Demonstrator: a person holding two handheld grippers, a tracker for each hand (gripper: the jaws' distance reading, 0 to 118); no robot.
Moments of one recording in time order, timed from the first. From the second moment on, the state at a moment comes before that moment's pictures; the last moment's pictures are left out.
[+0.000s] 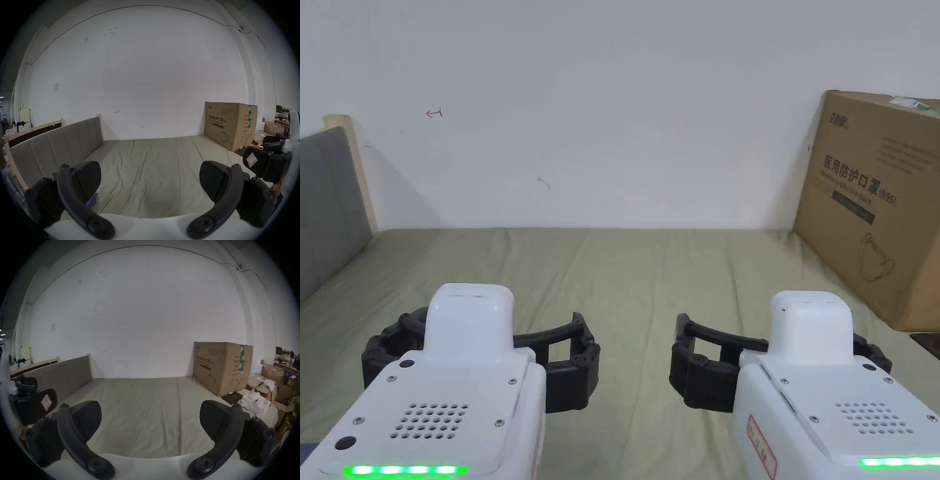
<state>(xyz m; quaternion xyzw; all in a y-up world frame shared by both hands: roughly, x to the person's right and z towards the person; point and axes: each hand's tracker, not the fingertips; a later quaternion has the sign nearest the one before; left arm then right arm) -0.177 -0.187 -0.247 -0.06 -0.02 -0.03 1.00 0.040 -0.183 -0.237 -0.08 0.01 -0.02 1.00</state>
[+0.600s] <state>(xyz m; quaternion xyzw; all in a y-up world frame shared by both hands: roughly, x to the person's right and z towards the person) -0.175 -0.188 -0.242 -0.05 -0.01 -0.04 1.00 0.037 -0.187 -0.231 -0.02 -0.04 0.02 1.00</state>
